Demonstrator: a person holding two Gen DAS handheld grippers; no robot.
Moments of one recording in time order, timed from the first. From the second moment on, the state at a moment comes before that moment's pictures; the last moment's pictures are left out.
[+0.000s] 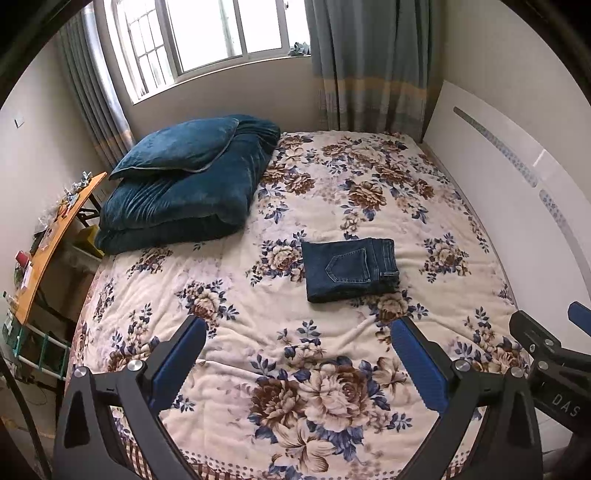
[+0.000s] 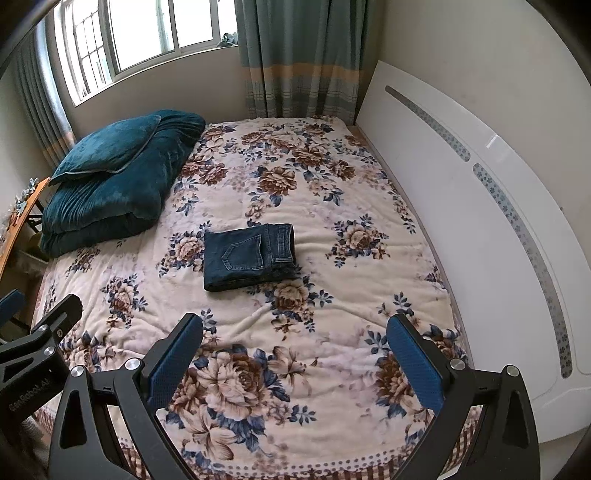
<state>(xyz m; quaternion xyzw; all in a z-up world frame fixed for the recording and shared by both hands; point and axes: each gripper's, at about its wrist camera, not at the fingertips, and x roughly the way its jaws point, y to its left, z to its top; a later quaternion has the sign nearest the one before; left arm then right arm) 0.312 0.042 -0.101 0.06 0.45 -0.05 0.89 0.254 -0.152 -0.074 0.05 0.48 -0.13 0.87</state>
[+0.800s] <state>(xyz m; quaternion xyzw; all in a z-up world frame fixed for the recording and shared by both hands) 0.310 0.042 -0.096 0.06 0.45 -0.05 0.89 0.252 -0.151 -0.072 0.06 0.47 -0.13 0.87</state>
